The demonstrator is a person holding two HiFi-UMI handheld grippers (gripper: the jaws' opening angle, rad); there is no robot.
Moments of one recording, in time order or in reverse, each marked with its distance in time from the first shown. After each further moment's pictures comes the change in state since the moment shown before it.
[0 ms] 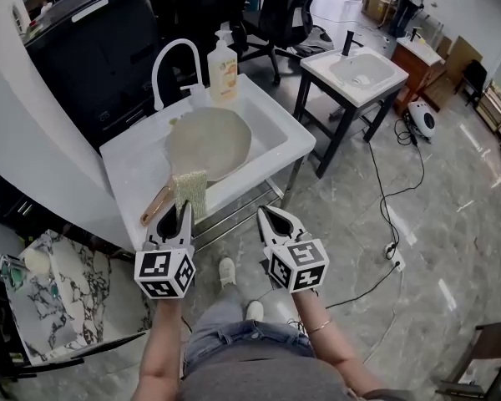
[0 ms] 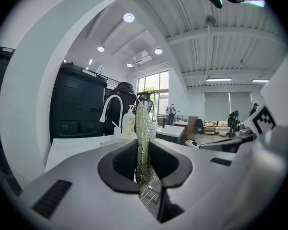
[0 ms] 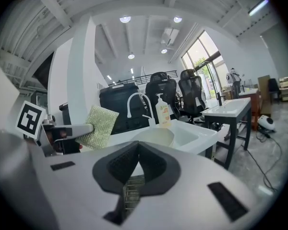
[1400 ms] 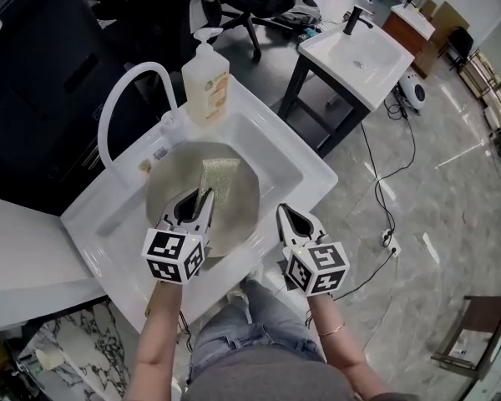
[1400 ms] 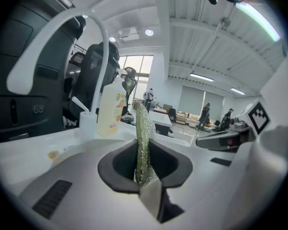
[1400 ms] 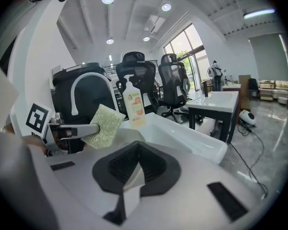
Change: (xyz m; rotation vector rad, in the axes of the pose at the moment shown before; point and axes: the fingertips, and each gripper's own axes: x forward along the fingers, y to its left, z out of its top) left arm 0.307 0.061 -0.023 -0.027 0.230 -0.379; right arm 0.204 -0.146 0.032 0.079 0.142 -0.255
